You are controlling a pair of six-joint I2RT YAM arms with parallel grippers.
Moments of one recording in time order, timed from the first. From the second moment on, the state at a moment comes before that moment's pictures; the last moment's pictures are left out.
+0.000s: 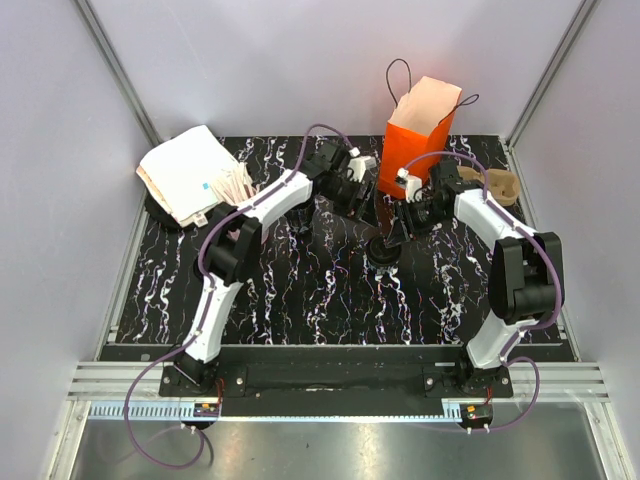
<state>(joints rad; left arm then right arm) -0.59 2.33 2.04 -0.67 0.72 -0.18 0.16 1.73 1.26 -0.73 -0.66 -0.18</state>
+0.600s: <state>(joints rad) -0.60 2.16 1.78 -0.48 0.83 -0.25 0.16 1.70 1.22 -0.66 -0.60 0.00</state>
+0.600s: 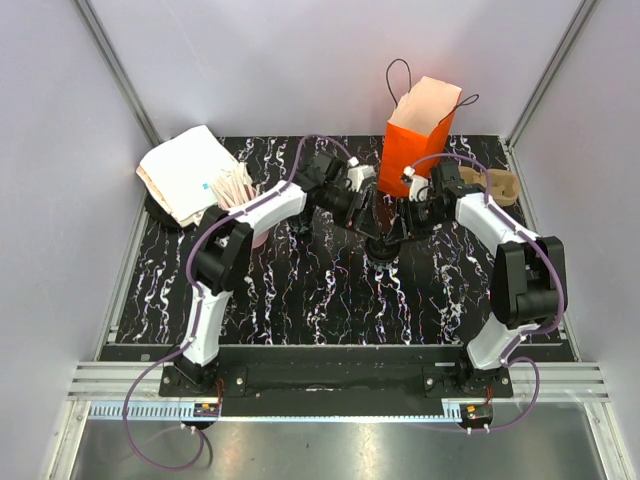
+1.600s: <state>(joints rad) -0.65 2.18 1.75 -0.46 0.68 -0.35 0.16 1.66 1.18 -0.57 -0.53 0.10</state>
